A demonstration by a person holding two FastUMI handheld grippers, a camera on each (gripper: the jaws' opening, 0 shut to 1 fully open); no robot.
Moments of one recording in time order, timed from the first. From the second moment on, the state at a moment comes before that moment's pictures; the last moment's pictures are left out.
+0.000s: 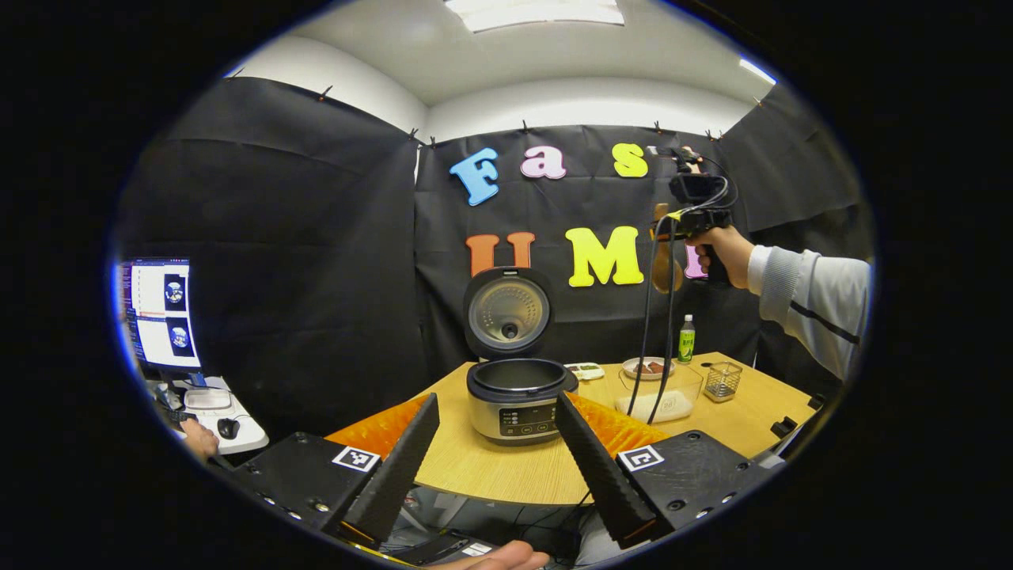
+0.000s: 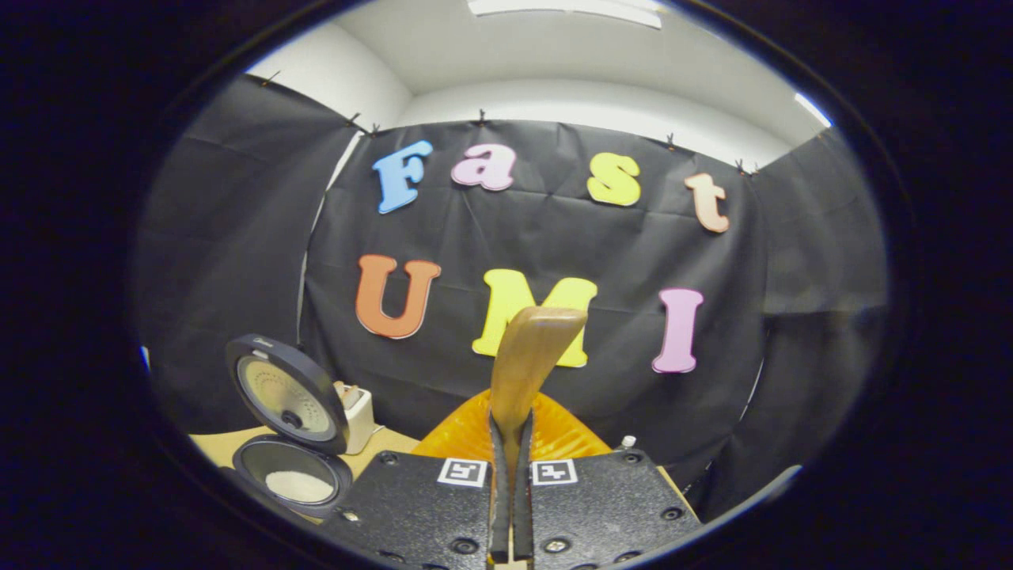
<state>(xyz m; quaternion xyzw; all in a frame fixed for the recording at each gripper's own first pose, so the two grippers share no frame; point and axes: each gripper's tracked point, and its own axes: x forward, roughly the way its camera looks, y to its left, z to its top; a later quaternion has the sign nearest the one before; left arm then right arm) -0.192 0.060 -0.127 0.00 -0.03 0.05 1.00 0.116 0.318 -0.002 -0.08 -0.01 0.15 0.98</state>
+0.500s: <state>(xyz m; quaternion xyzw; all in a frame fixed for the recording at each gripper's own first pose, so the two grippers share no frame) -0.172 0.023 -0.110 0.02 -0.04 0.04 1.00 0.161 0.178 -0.053 -0.05 0.03 0.09 0.99</state>
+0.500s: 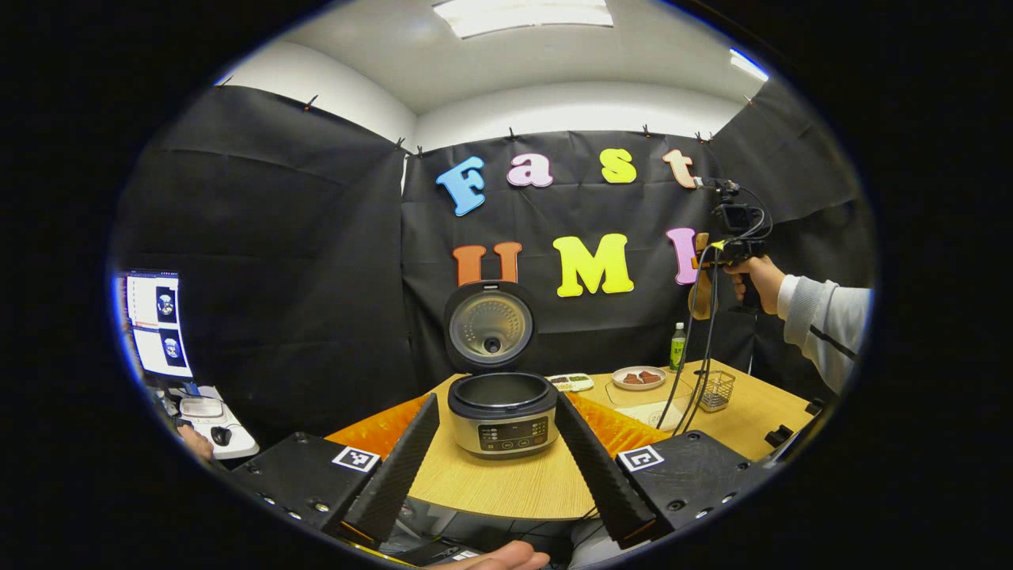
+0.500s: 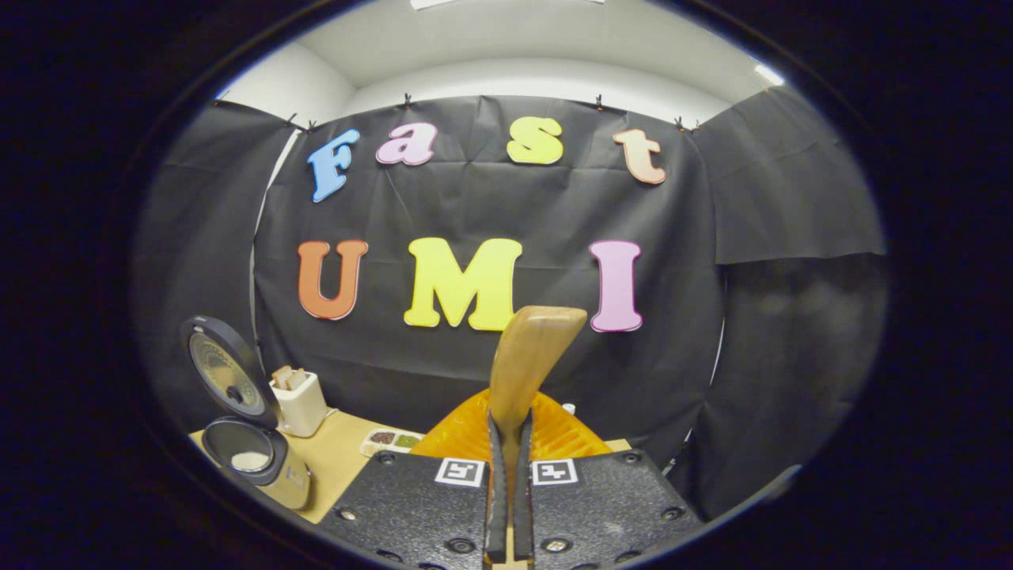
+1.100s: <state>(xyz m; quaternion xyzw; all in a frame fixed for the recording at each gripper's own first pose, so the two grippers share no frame) -0.149 0.009 -0.105 0.00 -0.04 0.03 1.00 0.184 0.117 -0.169 -0.04 0.08 0.06 0.99</state>
